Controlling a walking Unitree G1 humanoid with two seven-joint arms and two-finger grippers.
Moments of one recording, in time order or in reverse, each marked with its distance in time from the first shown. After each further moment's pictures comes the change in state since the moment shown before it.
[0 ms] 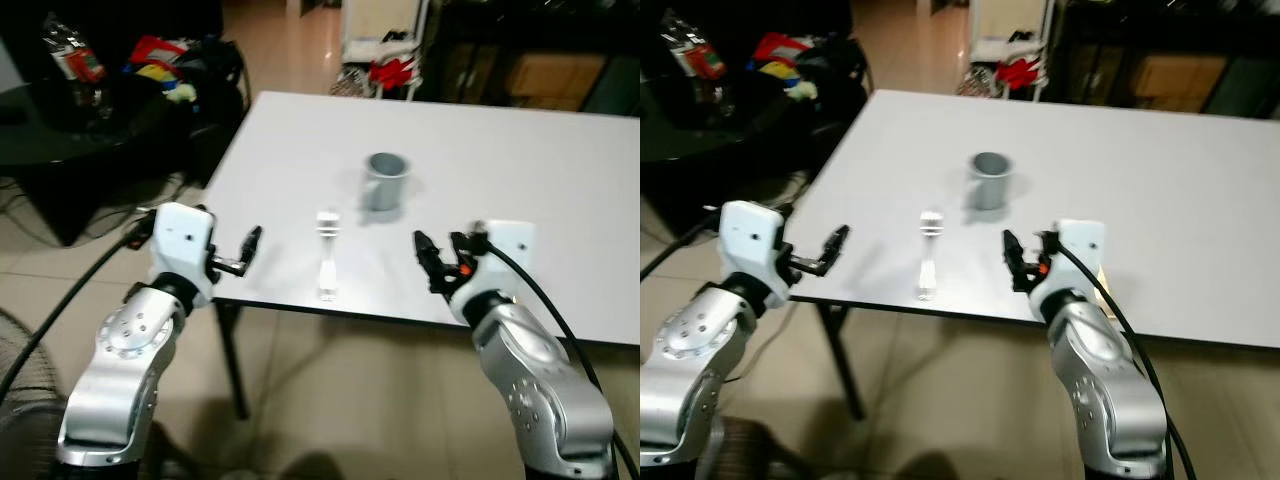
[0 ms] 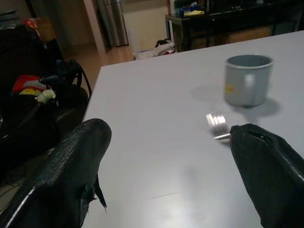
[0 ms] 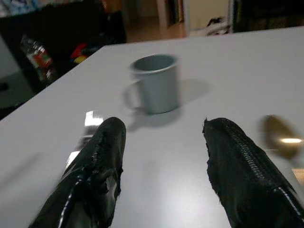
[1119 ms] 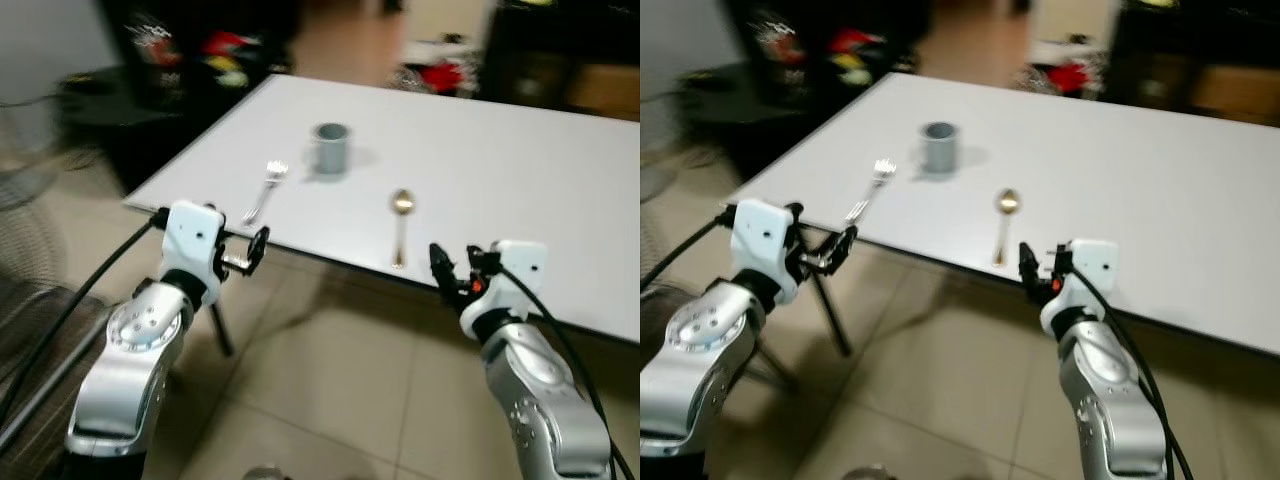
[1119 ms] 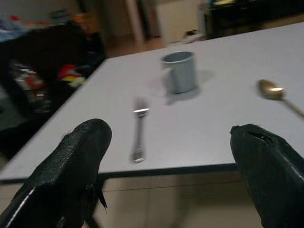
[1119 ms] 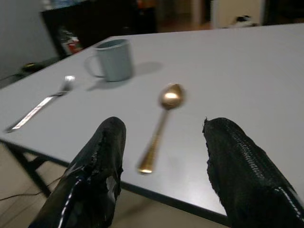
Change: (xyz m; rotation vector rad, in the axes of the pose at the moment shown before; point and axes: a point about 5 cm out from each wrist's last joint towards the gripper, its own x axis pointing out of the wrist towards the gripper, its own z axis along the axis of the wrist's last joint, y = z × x) left arm 0.010 -0.005 0.003 0.036 -0.002 -0.029; right arm -0.005 -0.008 -0.017 -0.025 -0.012 -0.043
